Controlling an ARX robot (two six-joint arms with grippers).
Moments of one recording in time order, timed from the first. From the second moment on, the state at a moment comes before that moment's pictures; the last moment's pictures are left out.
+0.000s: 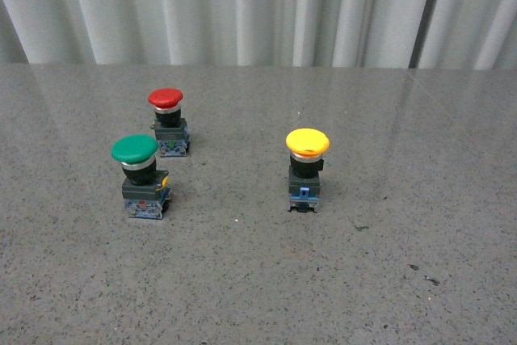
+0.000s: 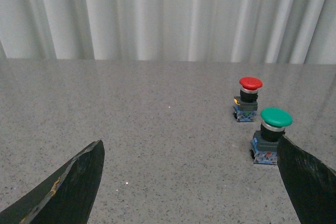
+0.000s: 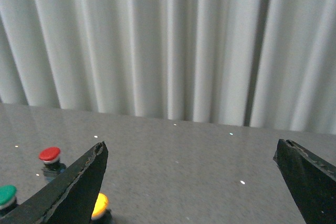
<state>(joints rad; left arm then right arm) 0.00 0.01 0.02 0.00 0.00 0.00 0.26 0.71 0.39 0.44 0.05 -0.01</state>
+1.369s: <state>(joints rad) 0.00 0.01 0.02 0.00 0.00 0.00 0.47 1.72 0.80 0.56 0.07 0.15</state>
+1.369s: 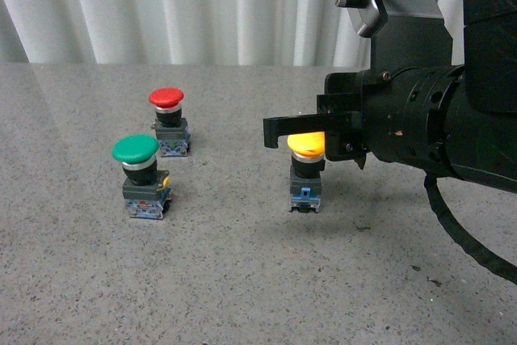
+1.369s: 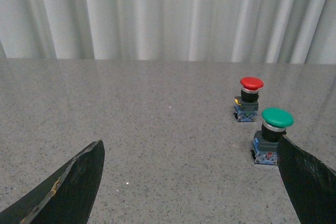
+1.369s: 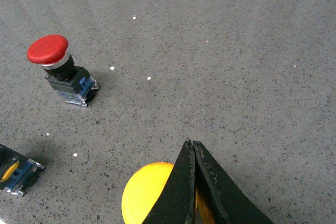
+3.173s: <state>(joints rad) 0.00 0.01 0.02 0.00 0.00 0.00 0.51 1.60 0.74 0.82 0.00 0.17</state>
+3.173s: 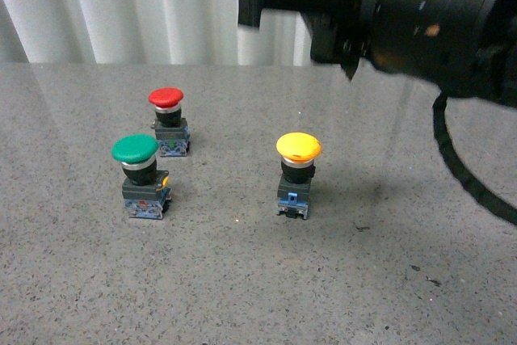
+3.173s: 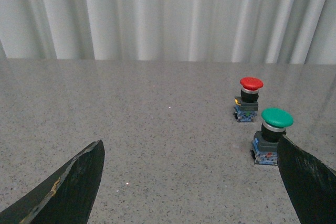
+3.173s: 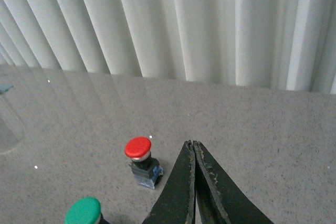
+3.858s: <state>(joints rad) 0.00 0.01 0.02 0.00 0.00 0.00 0.55 1.06 0.56 0.54 0.11 0.16</state>
